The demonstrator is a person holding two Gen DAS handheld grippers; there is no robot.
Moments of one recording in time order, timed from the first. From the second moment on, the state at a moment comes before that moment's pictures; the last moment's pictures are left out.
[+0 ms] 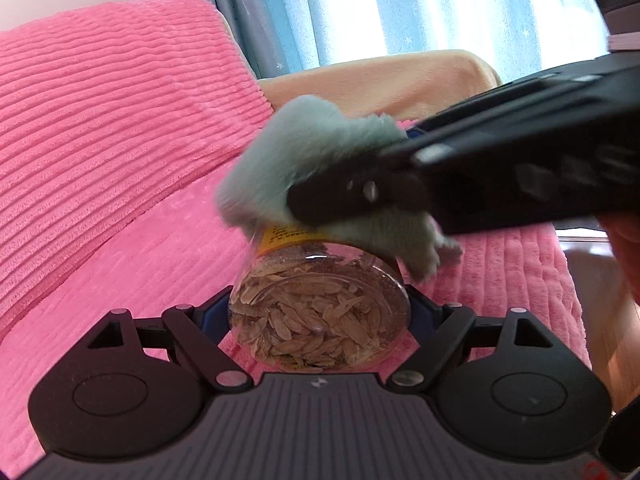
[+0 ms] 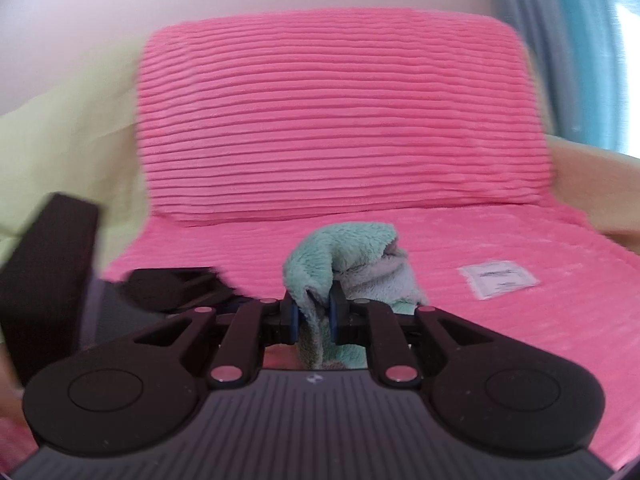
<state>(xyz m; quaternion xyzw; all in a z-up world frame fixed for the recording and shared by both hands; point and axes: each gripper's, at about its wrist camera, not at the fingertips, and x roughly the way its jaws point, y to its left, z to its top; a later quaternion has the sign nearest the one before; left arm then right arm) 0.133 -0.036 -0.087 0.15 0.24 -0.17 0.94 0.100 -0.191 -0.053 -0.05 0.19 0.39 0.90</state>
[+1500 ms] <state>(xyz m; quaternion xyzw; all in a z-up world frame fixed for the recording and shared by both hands) 0.141 -0.019 -0.087 0.06 0.25 -0.20 0.94 0.121 -0.201 -0.056 -0.02 0.19 0.32 0.93</state>
